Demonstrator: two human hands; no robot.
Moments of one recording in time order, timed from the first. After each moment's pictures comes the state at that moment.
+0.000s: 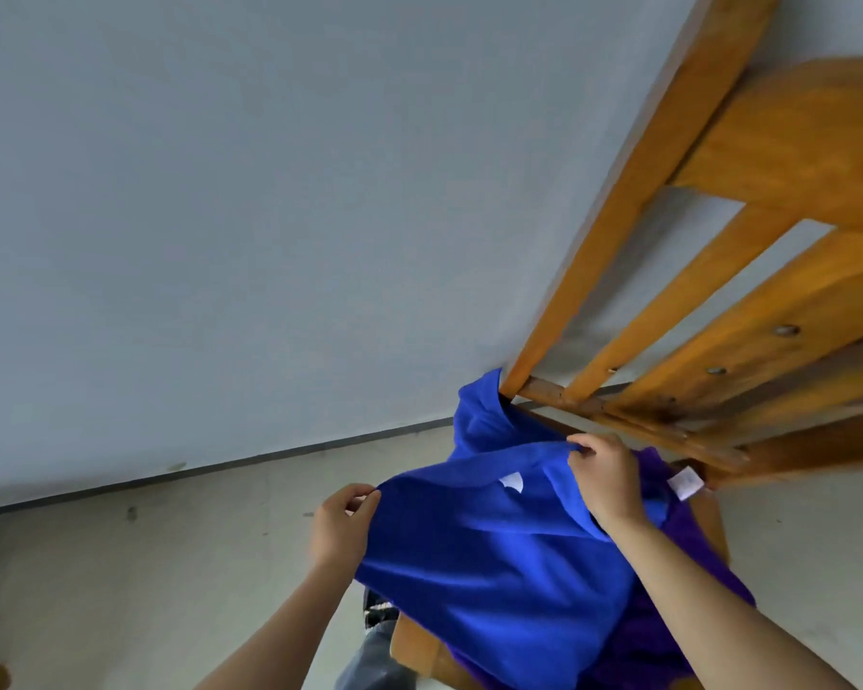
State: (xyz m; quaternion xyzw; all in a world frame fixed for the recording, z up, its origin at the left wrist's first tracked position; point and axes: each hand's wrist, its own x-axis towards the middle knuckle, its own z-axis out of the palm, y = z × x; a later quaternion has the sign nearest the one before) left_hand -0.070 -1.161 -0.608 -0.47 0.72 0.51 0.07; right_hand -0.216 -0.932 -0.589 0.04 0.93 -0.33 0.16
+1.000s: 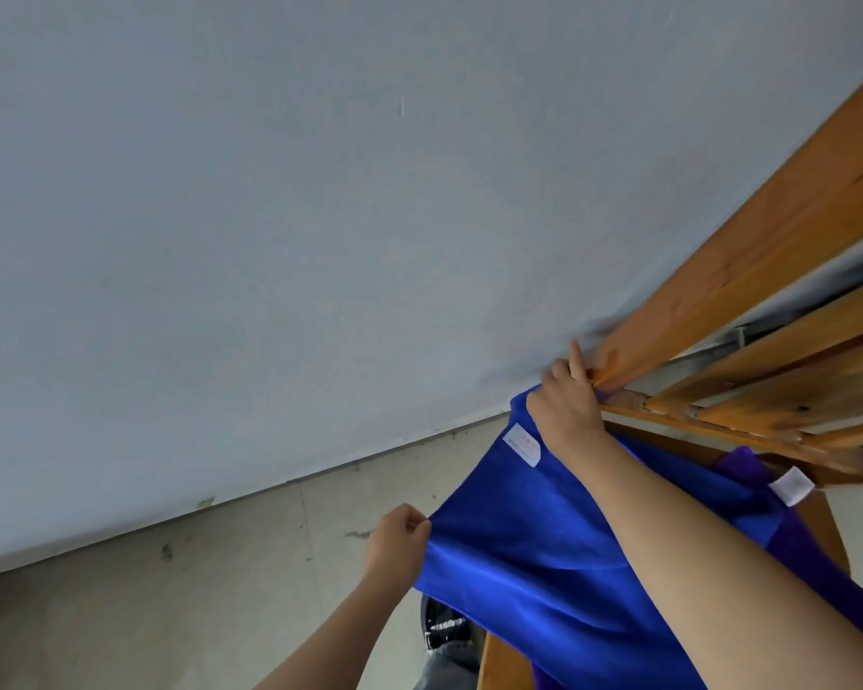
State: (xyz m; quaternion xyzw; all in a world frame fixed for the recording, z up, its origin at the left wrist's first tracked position) left_hand -0.108 -1.223 -0.666 -0.39 0.76 0.44 0.27; right_hand -0.287 -1.083 -0.632 -0.32 0.88 0.30 0.16
